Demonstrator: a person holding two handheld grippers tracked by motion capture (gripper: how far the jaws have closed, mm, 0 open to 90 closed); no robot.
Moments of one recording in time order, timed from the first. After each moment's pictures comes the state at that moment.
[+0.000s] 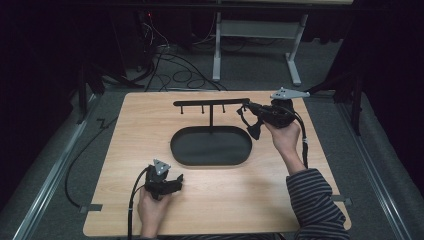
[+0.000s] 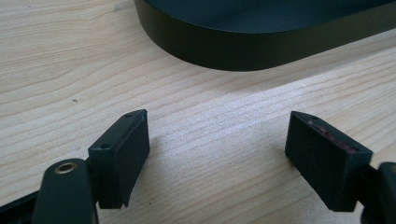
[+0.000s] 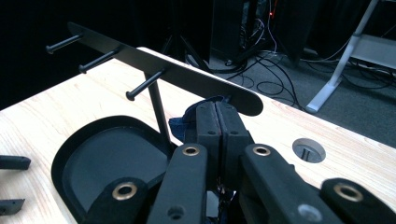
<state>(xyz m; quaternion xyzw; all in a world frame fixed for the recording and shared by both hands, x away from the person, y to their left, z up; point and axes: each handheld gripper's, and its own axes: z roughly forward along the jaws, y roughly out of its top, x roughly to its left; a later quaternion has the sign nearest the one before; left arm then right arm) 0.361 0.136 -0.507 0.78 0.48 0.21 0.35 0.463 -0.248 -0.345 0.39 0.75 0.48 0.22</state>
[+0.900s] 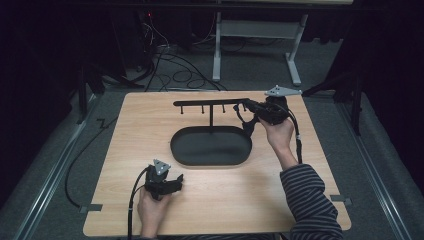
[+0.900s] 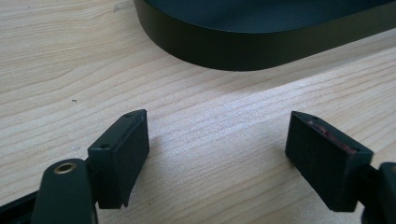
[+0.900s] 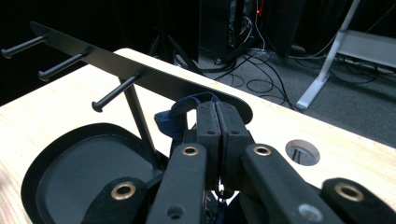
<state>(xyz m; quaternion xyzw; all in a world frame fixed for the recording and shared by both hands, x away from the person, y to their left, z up) 0.361 0.136 -0.507 0.78 0.48 0.21 0.35 0.482 -0.240 -0.356 0.41 0.74 0.47 0.23</state>
